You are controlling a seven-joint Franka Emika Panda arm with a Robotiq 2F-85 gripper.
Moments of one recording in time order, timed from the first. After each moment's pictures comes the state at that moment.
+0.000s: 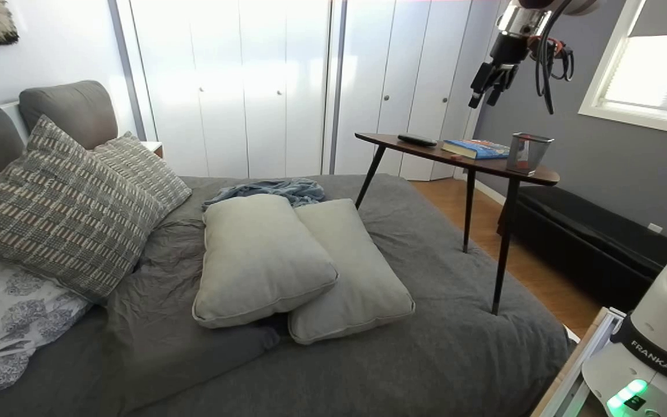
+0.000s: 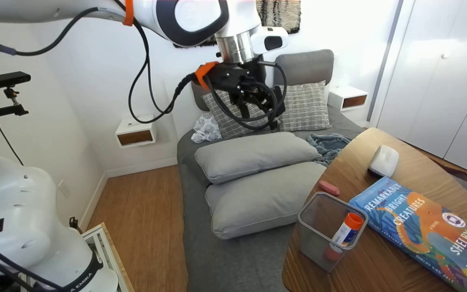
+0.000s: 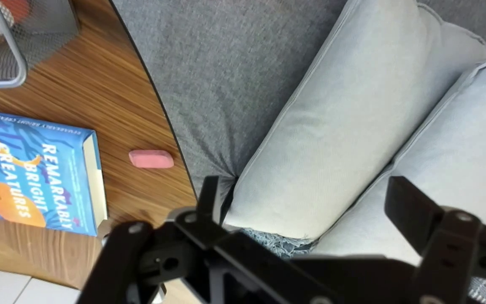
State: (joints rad) arm -0.10 -0.29 -0.25 -2.09 -0.05 2.06 -0.31
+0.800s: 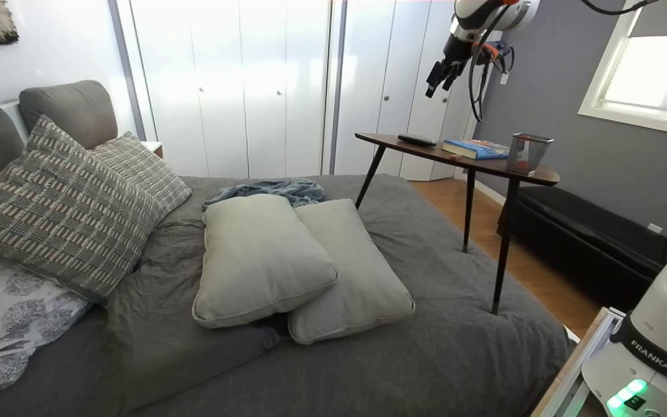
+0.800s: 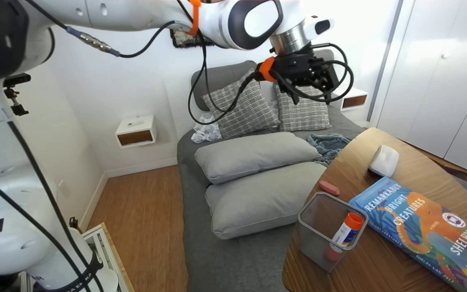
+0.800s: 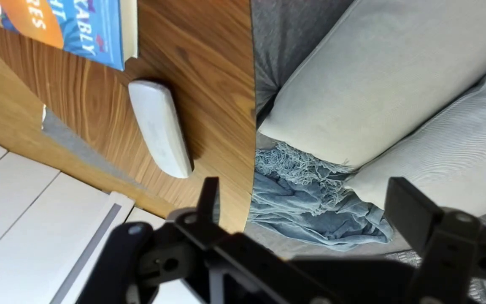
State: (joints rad) arm -0.11 0.11 -0.22 -1.71 -0.02 2.28 -0.42
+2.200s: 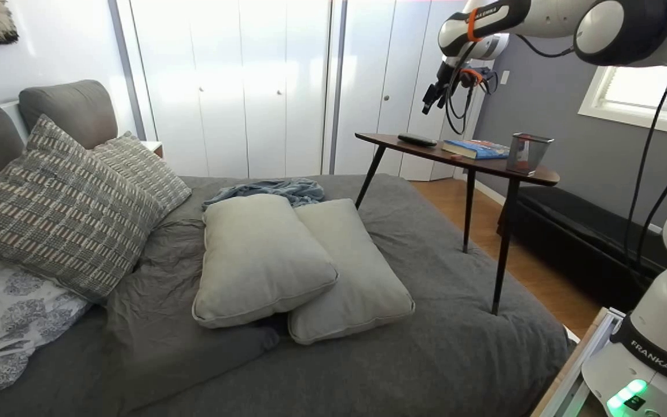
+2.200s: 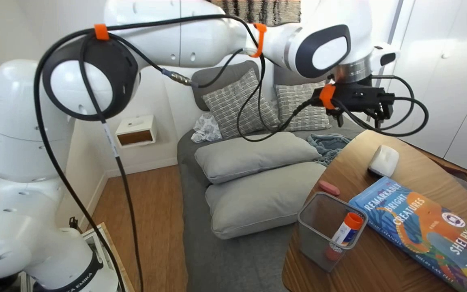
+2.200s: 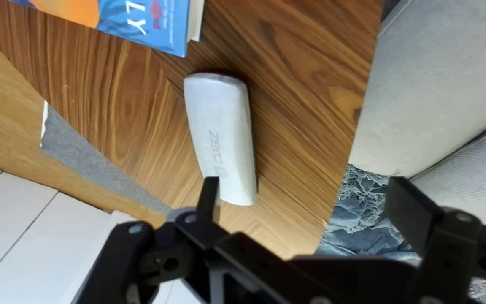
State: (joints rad) arm -0.35 0.54 -0.12 -1.24 0.09 2.19 -0.55
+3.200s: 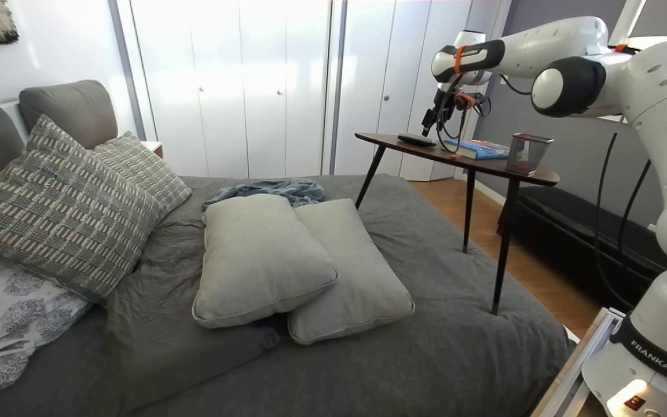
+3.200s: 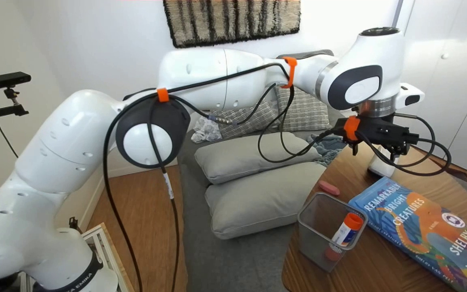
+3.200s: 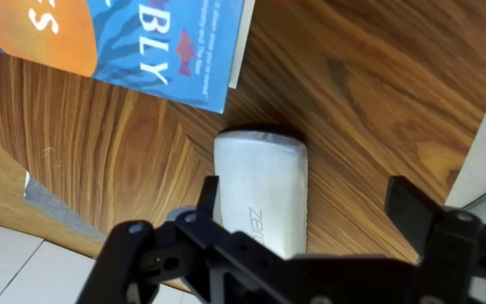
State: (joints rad) arm -0.43 0.86 -0.10 -0.86 0.09 2.03 -0.55
